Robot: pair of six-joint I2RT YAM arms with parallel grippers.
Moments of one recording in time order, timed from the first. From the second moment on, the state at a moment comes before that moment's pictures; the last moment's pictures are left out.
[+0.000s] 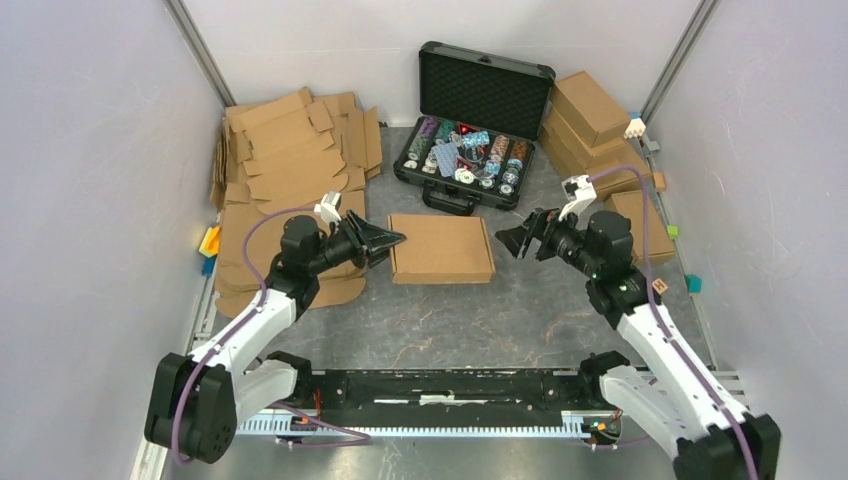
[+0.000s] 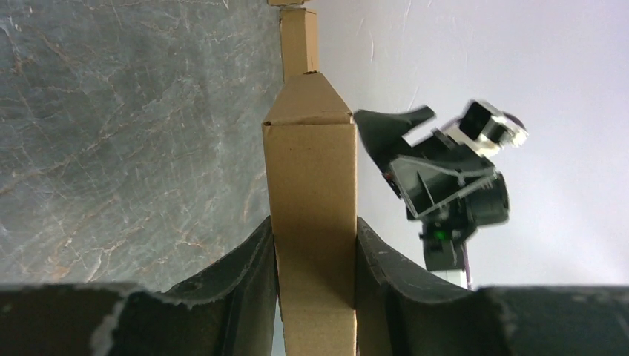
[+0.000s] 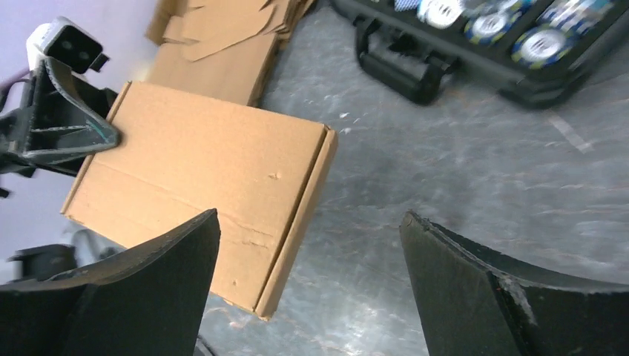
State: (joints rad) left arm -0.29 1.05 0.48 0.34 0.65 -1.29; right arm 0.37 0.80 0.66 -0.13 -0.28 0.39
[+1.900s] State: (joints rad) left arm -0.27 0.99 0.64 0.17 0.70 -1.07; right arm 0.10 0.94 0.33 0.96 -0.85 1.31
